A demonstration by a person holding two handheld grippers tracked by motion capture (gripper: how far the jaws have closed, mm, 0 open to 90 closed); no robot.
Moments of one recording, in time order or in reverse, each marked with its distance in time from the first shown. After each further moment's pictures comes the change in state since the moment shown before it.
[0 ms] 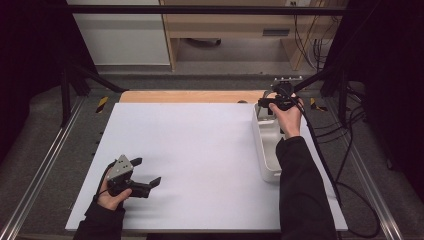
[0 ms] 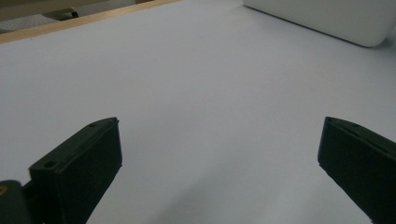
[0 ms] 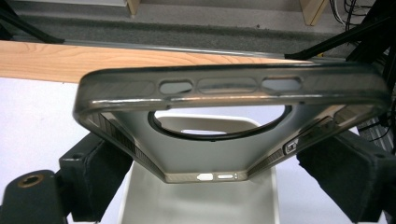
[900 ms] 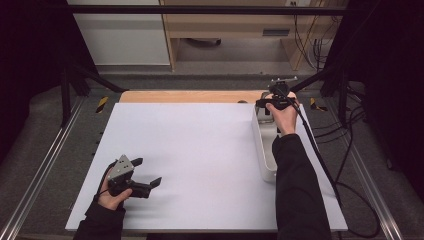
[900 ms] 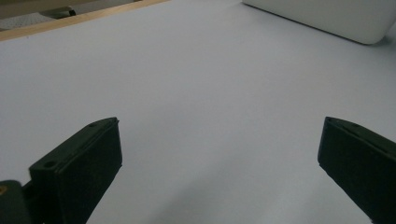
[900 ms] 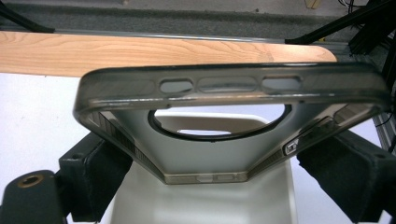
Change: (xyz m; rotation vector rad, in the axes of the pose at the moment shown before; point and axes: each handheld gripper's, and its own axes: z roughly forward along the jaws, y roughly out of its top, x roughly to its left) left arm 0.000 -0.001 0.002 0.006 -0.006 0.002; right arm 0.002 -0.001 0.024 0.056 -0.012 0.022
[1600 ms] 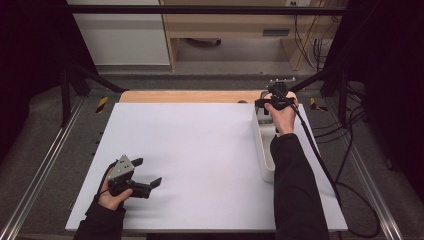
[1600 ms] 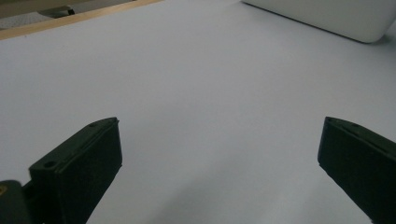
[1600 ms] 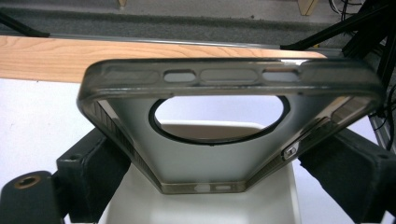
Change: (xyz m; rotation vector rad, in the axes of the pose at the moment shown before) left arm 0.000 0.000 0.001 0.004 -0.002 0.003; right arm 0.002 -0.001 0.007 -0.025 -0.020 -0.007
